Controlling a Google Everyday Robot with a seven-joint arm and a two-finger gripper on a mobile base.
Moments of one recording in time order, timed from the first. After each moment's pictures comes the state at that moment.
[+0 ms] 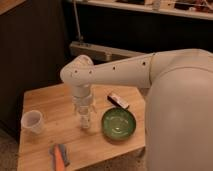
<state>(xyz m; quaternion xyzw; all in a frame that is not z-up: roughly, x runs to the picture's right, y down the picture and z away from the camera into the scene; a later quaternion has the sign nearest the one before) -0.103 0.101 0.704 -0.26 0.23 0.64 0.68</state>
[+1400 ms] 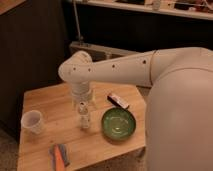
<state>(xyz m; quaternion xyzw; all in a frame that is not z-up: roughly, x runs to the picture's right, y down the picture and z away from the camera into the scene) -0.109 0.067 0.697 -0.24 0.21 0.64 0.70</state>
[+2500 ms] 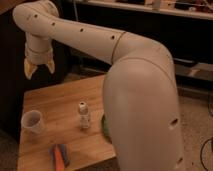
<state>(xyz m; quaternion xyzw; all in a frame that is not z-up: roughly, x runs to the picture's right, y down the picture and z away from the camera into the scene) -0.294 -0.075 0.622 -0.36 -0.02 0.47 0.81</state>
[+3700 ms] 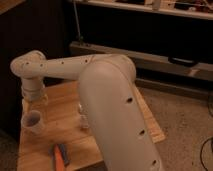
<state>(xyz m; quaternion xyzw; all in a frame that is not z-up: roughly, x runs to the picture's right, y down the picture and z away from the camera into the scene) -0.353 0.085 0.721 -0.41 0.02 0.34 0.85</state>
